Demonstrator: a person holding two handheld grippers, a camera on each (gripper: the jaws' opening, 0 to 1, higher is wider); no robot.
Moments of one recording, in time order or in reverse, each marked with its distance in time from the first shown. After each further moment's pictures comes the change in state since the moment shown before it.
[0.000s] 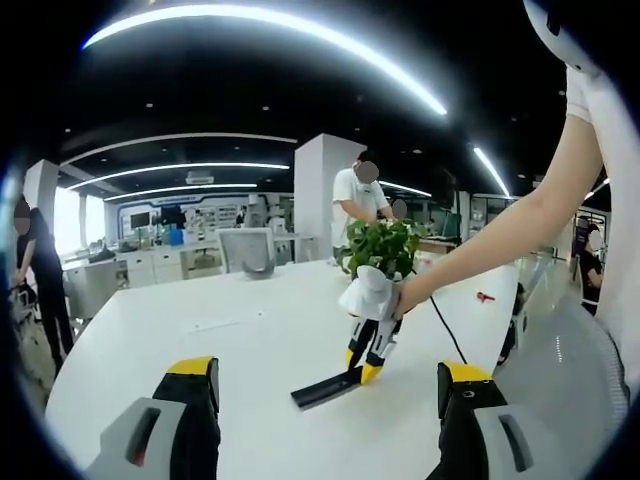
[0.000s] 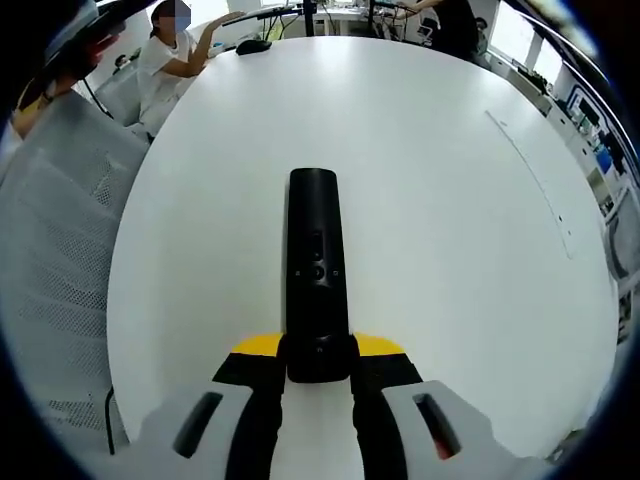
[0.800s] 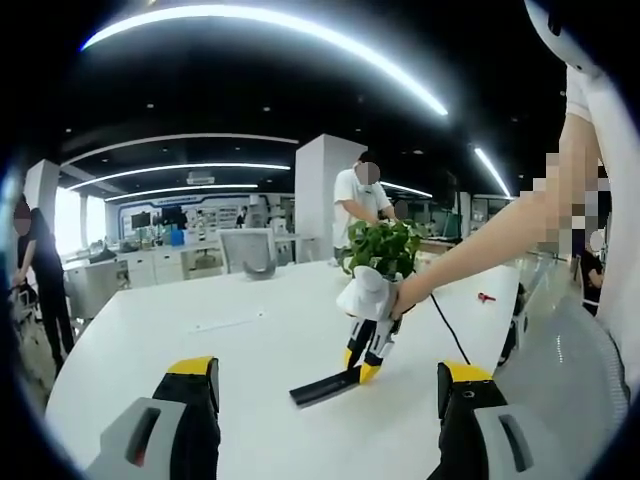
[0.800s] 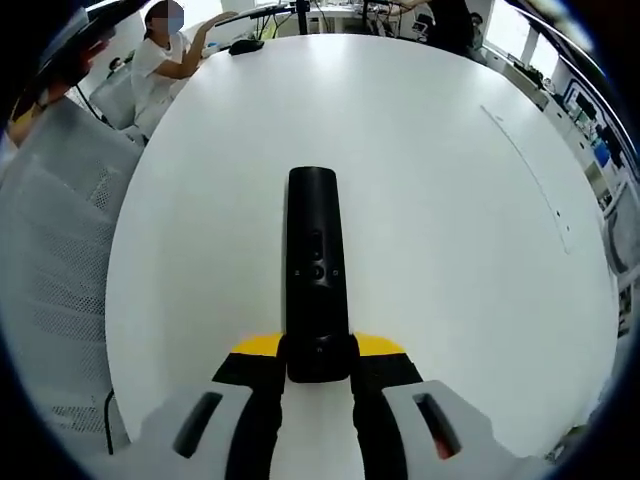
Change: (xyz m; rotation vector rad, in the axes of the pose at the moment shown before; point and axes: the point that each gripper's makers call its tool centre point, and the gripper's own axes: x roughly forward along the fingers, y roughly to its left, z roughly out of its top) left arm -0.001 0.000 0.000 0.001 -0.002 0.003; right arm 0.001 -0.003 0.002 0.024 0.015 -0.007
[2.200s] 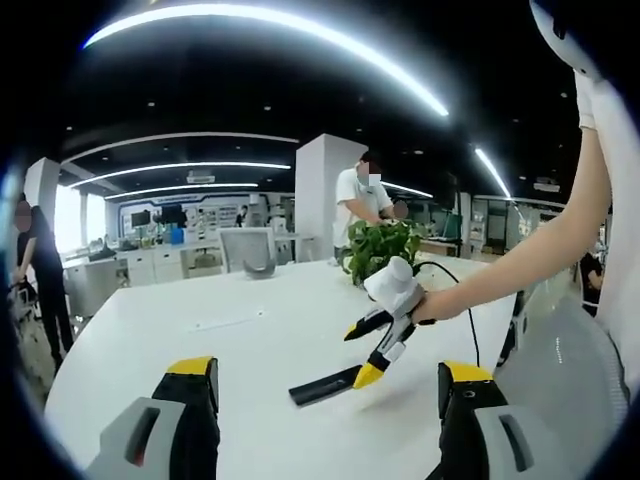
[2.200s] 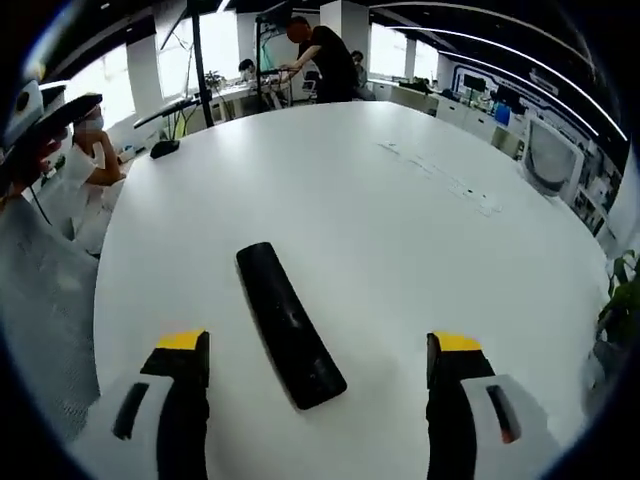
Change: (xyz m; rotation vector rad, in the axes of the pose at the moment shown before) left arm 0.000 0.001 -0.001 -0.005 0.003 -0.002; right arm -0.029 -0.017 0.020 0.373 -0.391 -0.292
